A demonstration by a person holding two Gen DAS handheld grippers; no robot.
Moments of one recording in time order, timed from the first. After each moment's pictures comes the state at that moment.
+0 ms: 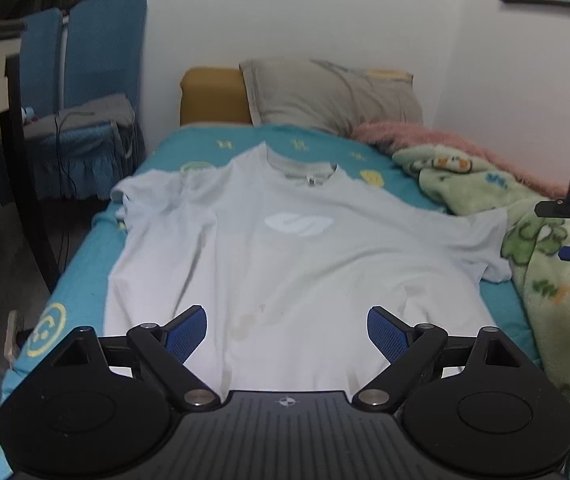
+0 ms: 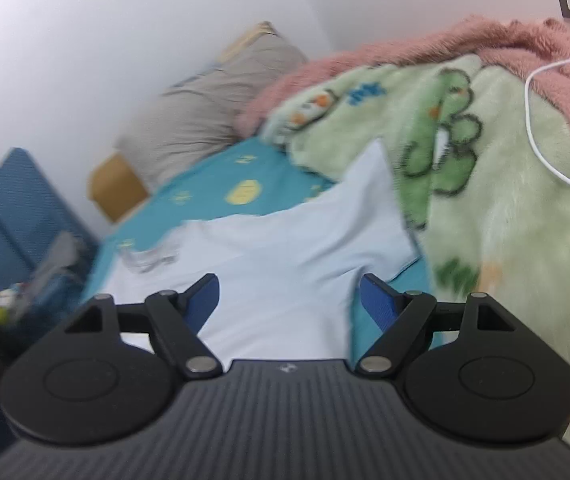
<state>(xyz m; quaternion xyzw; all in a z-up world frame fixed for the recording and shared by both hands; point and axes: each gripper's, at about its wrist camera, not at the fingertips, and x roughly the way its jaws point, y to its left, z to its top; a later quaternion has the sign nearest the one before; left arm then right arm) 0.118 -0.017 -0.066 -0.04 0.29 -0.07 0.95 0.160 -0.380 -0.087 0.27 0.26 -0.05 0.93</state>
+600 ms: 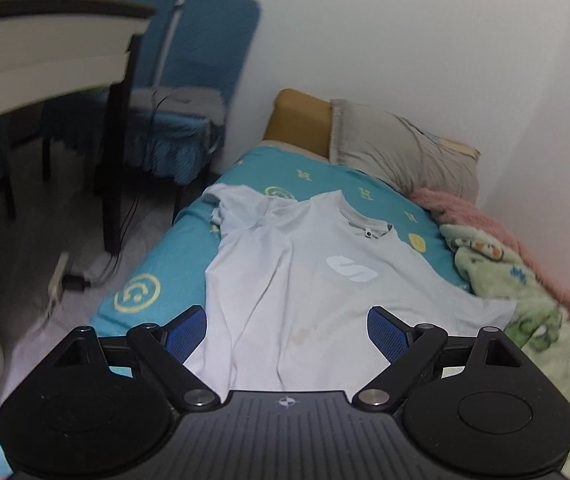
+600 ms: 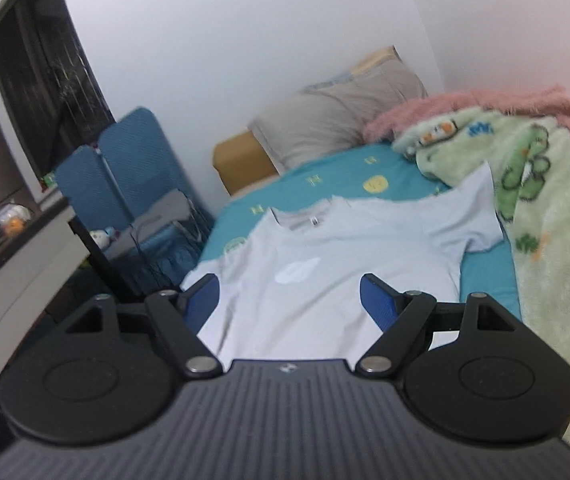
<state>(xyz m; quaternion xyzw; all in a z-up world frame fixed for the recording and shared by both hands) 0.047 0.062 0.018 -0.20 0.30 0.03 0.93 0.031 -0.255 -0.003 0.20 0.21 0.06 0.95</state>
